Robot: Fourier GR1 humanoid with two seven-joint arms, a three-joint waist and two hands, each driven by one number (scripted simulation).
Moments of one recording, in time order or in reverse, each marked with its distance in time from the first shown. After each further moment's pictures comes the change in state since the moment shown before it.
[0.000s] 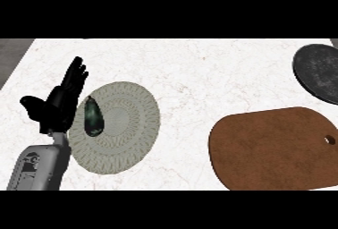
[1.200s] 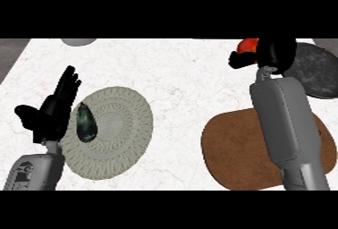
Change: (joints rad) left arm 0.070 0.015 0.015 -0.013 0.002 0.010 -0.010; right arm 0.008 0.561 0.369 -0.723 0.176 0.382 0.544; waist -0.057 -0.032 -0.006
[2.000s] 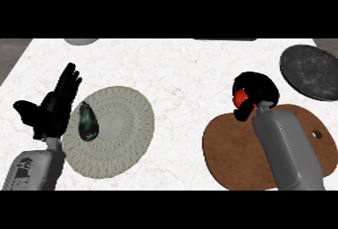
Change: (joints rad) left arm -0.027 0.006 0.005 0.018 0.018 -0.008 0.007; right arm 0.246 -0.043 0.143 0.017 -0.052 0.461 -0.285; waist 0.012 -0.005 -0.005
